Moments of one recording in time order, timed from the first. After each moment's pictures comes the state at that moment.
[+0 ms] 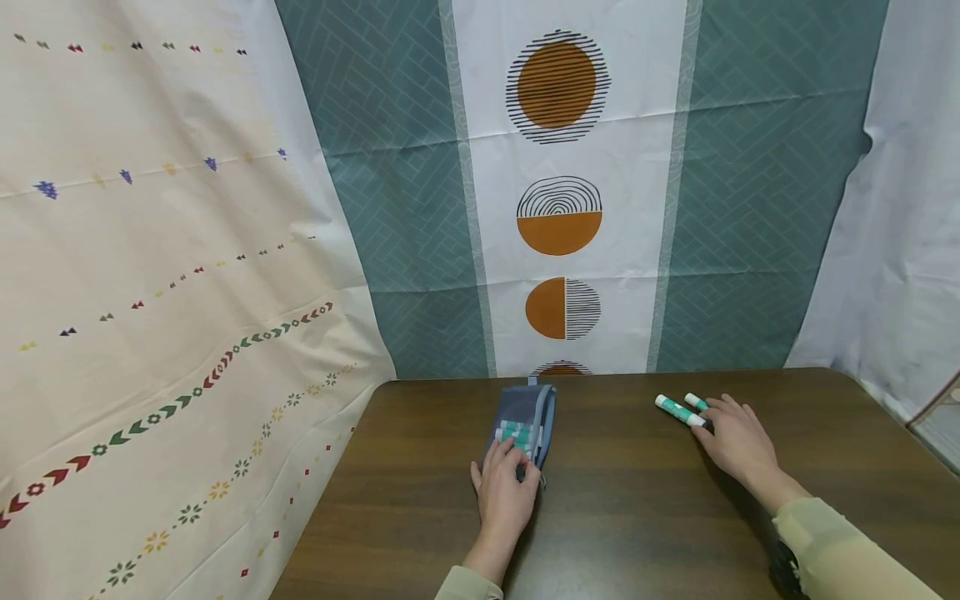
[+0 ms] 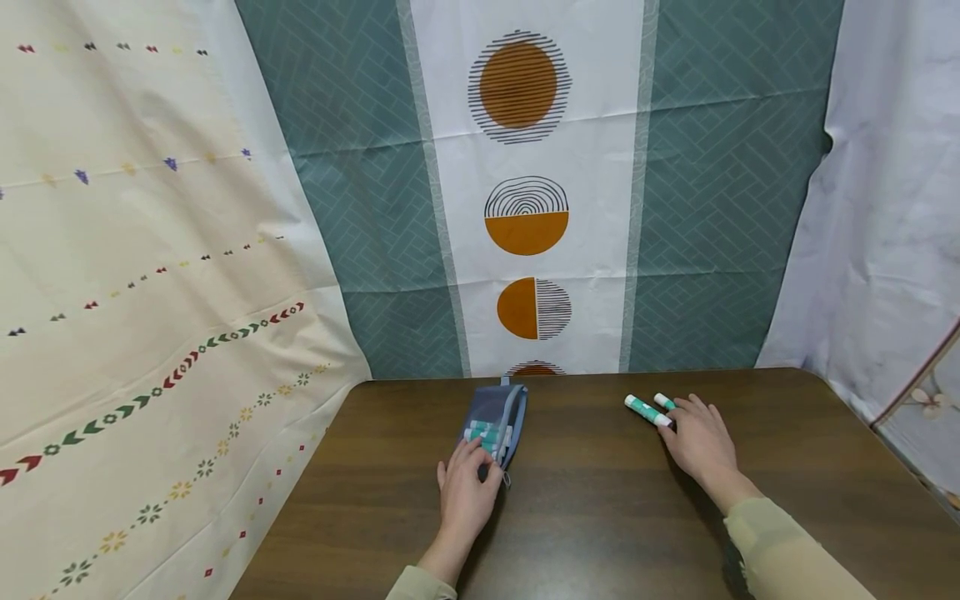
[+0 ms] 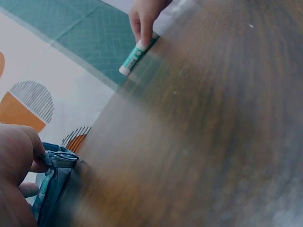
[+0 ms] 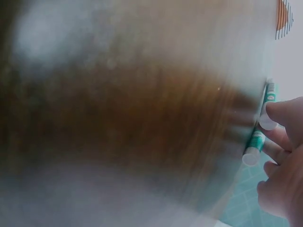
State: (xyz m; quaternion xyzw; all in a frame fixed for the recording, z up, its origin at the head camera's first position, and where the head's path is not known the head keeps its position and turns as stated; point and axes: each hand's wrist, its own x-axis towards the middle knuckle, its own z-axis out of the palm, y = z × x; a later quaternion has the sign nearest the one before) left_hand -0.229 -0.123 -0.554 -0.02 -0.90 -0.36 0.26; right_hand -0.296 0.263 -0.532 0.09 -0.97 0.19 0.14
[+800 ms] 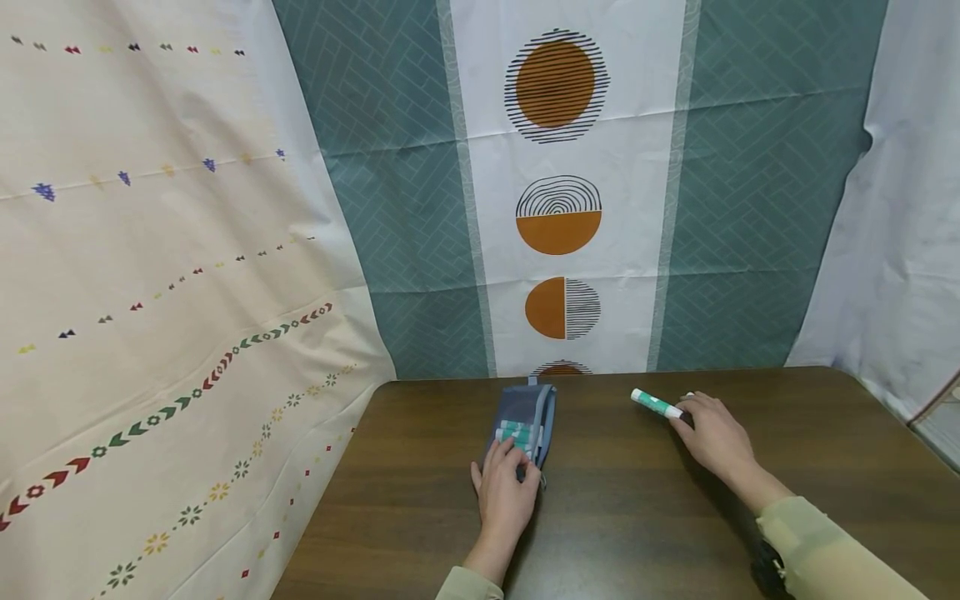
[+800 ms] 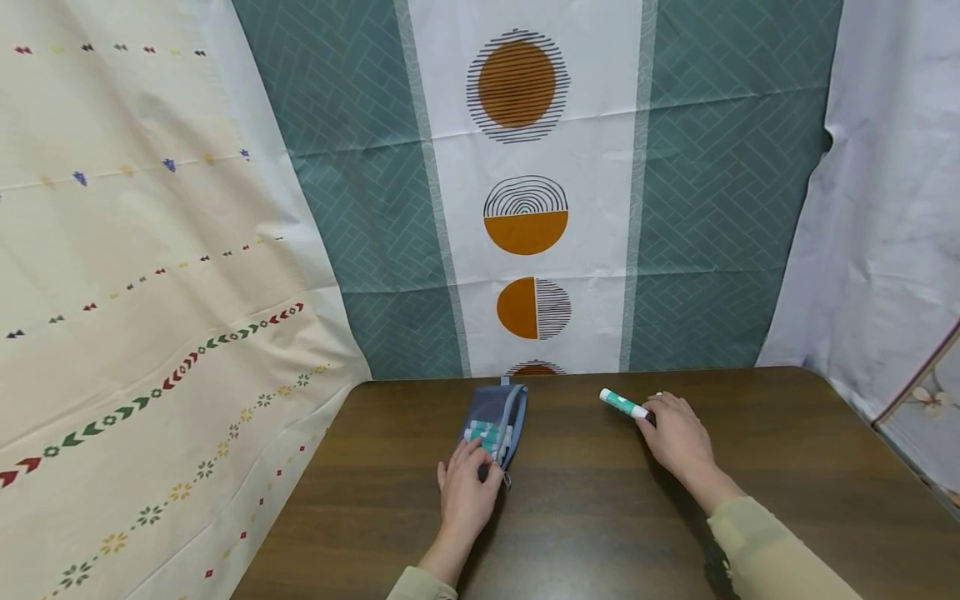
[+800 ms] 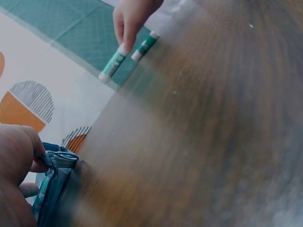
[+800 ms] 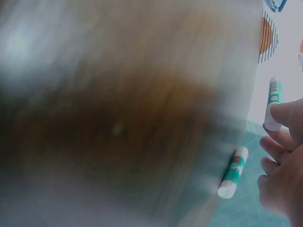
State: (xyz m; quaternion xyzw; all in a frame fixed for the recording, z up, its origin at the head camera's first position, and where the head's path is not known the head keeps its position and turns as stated) left_hand -0.229 -0.122 -0.553 -0.02 -0.90 -0.36 0.26; right_hand -0.297 0.229 -0.525 0.10 -0.95 0.24 0.17
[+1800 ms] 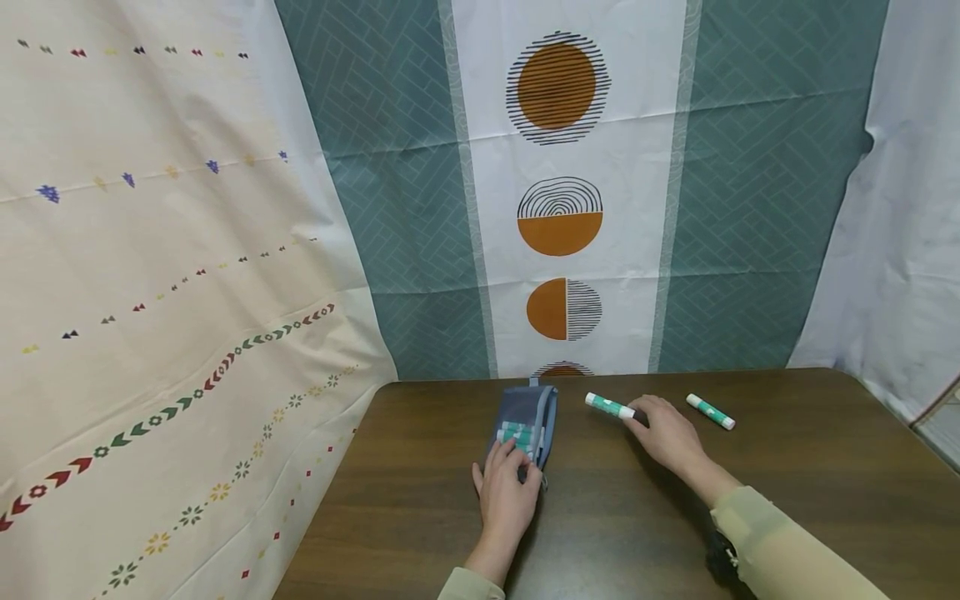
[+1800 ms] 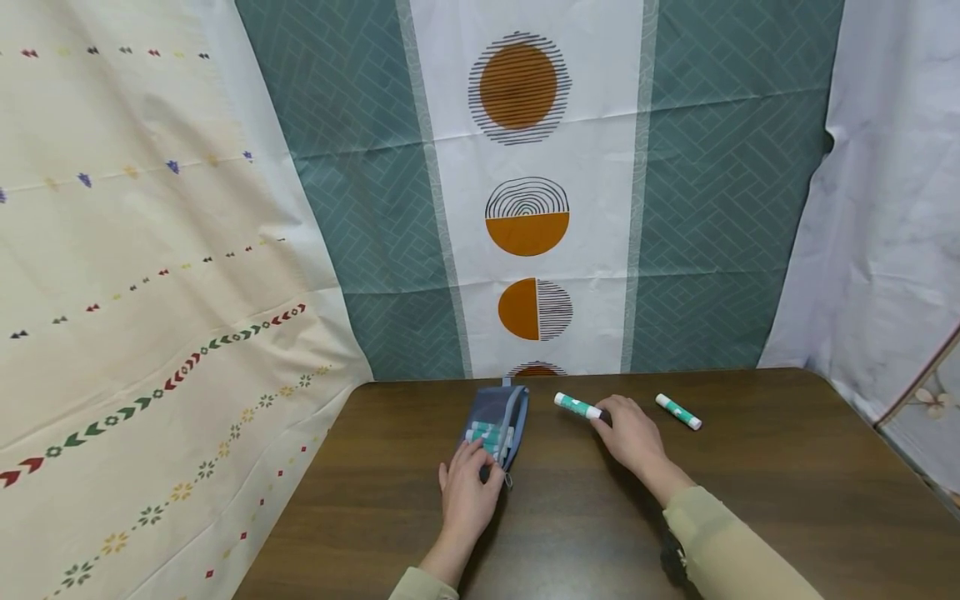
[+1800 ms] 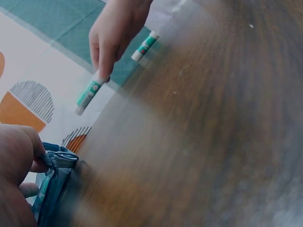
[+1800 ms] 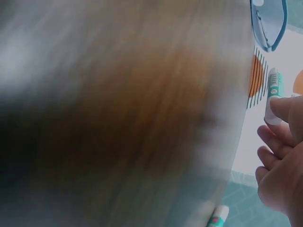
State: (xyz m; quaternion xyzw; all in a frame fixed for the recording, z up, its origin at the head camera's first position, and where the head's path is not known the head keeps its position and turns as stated) left_hand -0.230 -0.123 -0.555 -0.02 -0.90 -0.36 0.25; right_hand -0.311 0.163 -0.521 0.12 -0.94 0.28 0.13
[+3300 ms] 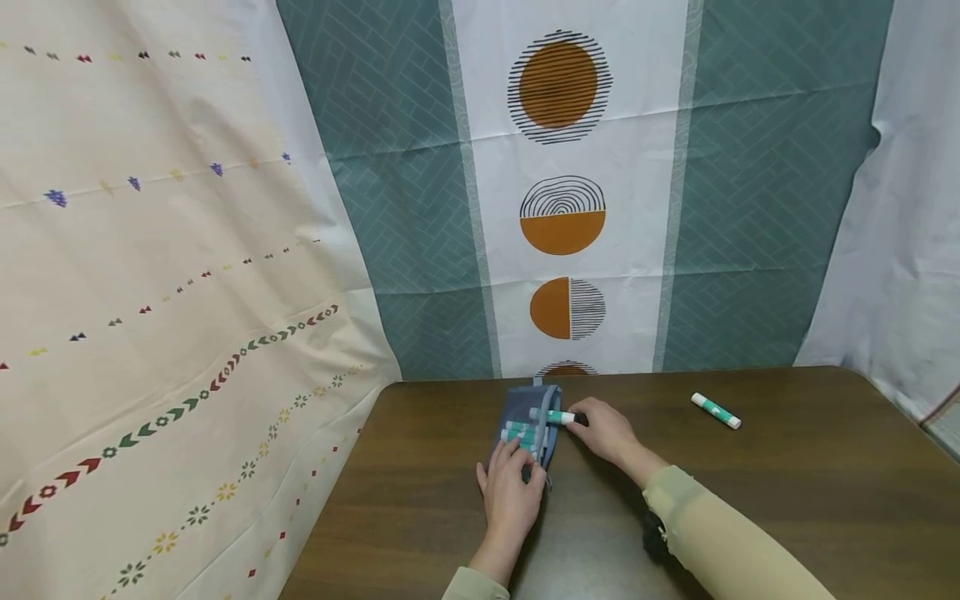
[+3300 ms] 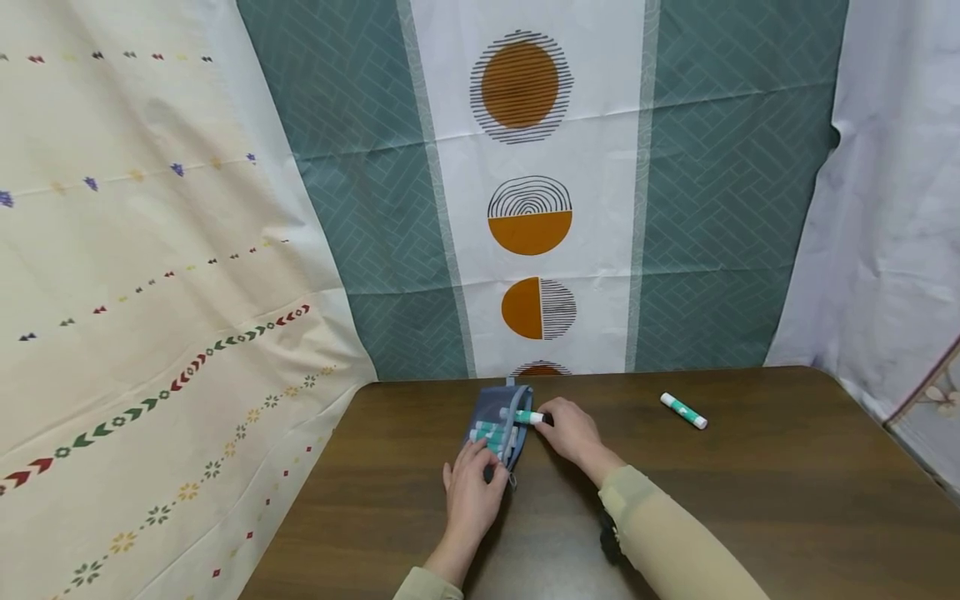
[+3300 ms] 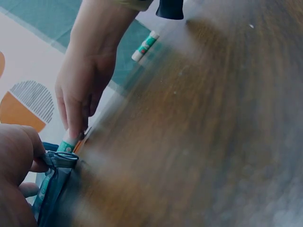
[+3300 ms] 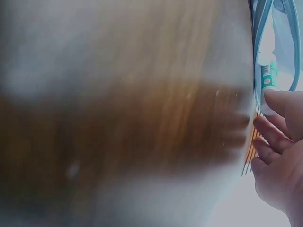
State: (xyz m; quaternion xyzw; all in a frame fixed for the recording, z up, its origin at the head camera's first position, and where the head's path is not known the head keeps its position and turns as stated) left_hand -0.231 -0.124 -0.553 -0.01 -0.91 -0.34 0.24; right_hand -0.338 0.070 -0.528 0.16 -0.93 0.31 0.05
